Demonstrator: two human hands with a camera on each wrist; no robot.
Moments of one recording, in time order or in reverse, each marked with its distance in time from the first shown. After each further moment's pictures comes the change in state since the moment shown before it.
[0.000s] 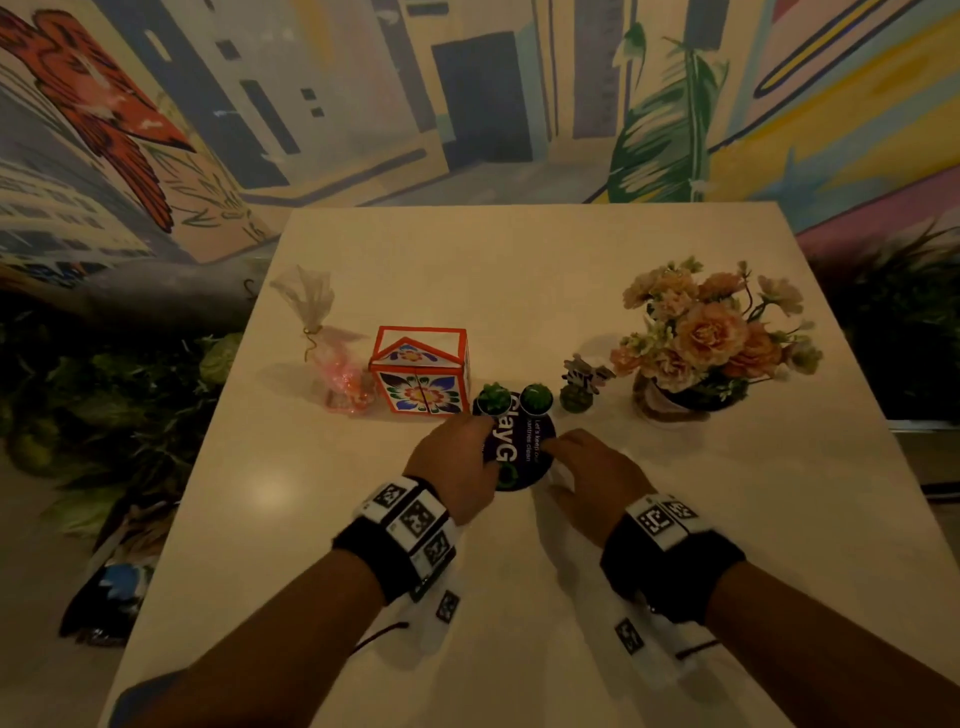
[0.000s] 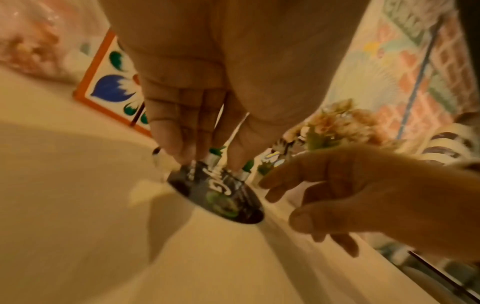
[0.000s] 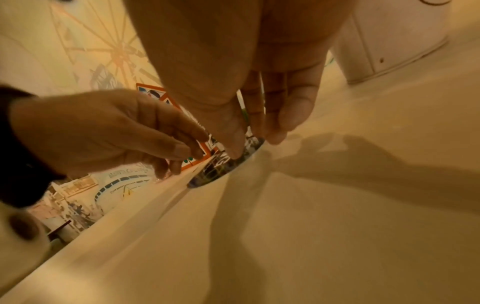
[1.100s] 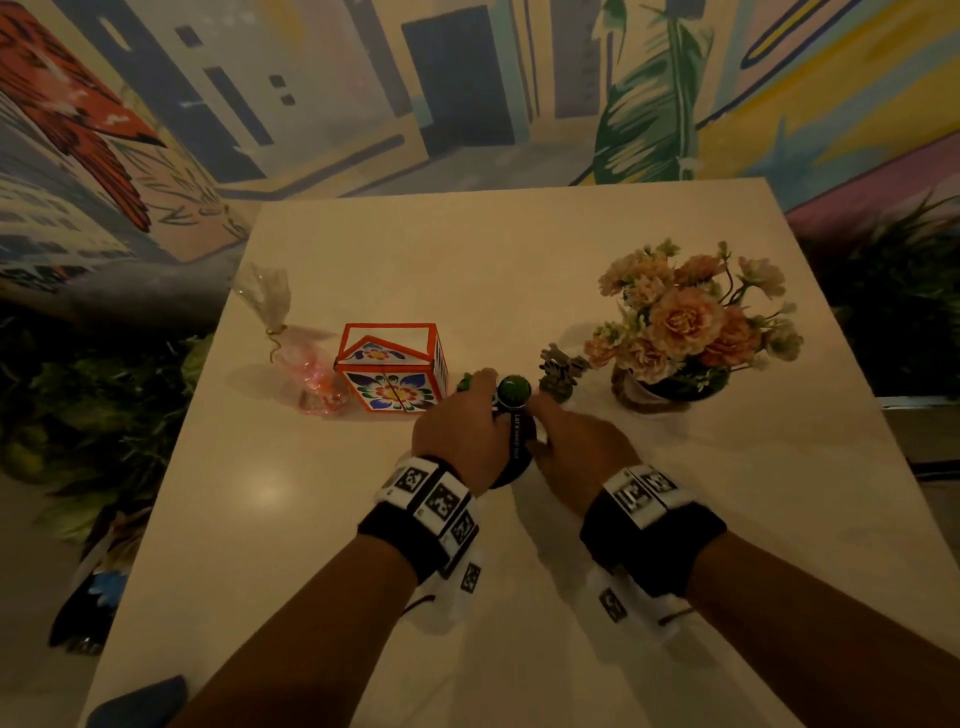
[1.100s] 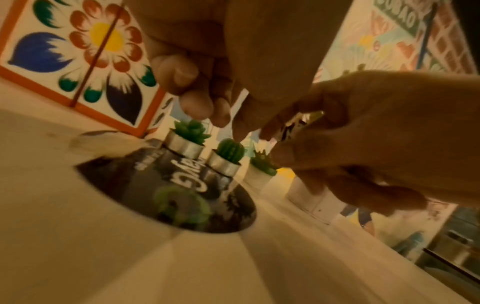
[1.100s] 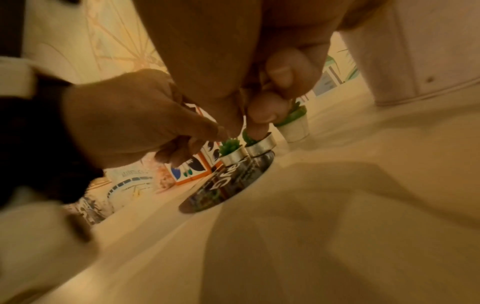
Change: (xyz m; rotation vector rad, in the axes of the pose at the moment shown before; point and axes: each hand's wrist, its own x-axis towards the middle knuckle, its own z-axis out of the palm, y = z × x) left_hand 0.029 0.031 0.009 0.043 0.199 -0.016; right_hand 0.013 0.000 -0.020 0.004 0.066 0.011
